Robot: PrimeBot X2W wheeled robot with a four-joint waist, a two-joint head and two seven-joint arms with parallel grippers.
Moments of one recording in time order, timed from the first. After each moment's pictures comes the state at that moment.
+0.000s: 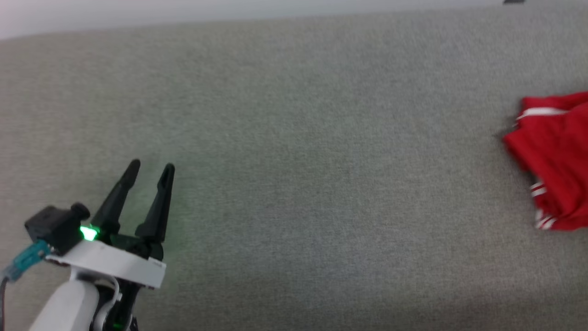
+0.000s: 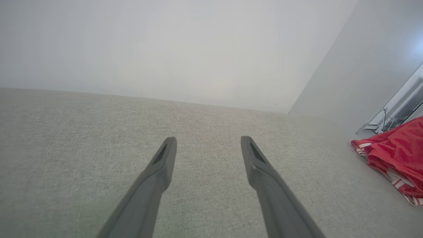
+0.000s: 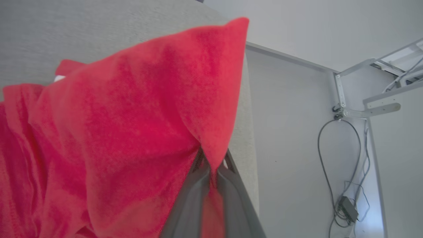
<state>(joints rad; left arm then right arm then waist) -0.25 0.48 -0.25 0.11 -0.73 -0.13 -0.26 -0.65 -0.85 0.17 0.44 0.51 0.13 0.61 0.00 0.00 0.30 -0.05</state>
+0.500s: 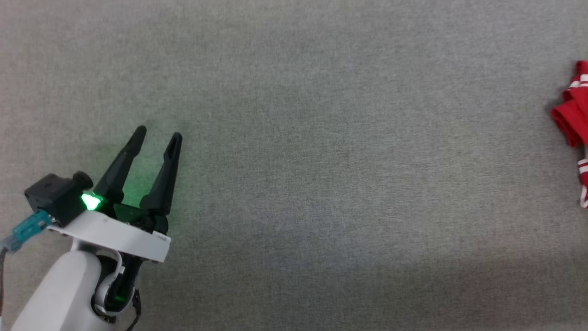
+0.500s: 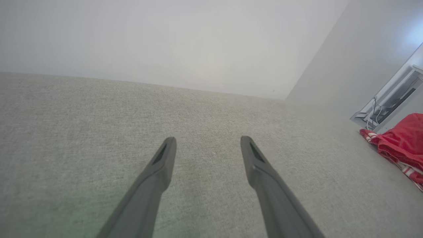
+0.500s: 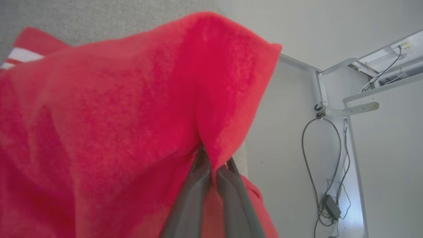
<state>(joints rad) -0.37 0.51 -0.31 0.12 -0.74 -0.13 -0.26 -0.74 -0.83 0.18 0.66 0.36 0.13 0.34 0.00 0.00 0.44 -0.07</state>
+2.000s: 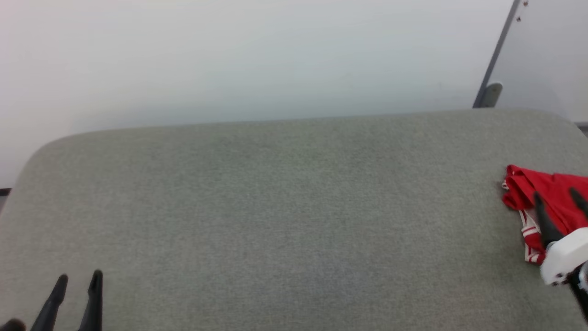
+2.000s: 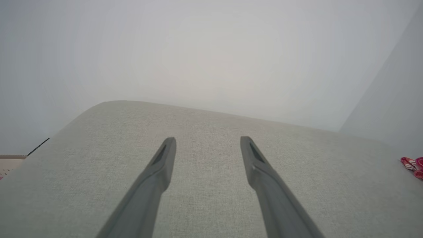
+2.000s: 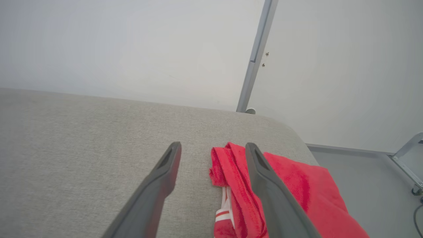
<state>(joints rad) 0.18 0.45 0.05 0.08 -0.66 -0.13 -0.26 -0.44 -0.46 0.18 0.72 0.36 0.13 -0.21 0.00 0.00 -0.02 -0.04</state>
